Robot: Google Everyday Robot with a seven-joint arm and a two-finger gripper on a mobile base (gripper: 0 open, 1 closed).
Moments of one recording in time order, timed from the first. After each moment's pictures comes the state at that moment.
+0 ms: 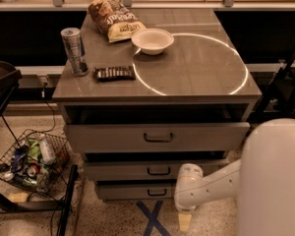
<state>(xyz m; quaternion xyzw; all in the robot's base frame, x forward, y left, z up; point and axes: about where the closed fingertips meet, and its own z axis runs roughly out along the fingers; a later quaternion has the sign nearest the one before) 0.447 -0.157 0.329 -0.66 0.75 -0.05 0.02</state>
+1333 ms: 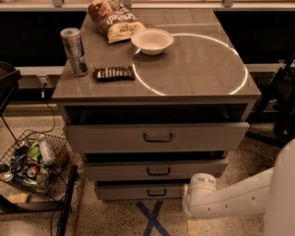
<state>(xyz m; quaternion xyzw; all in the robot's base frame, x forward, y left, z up) 0.434 -0.171 0.339 -0.69 0.72 -0.06 0.07</state>
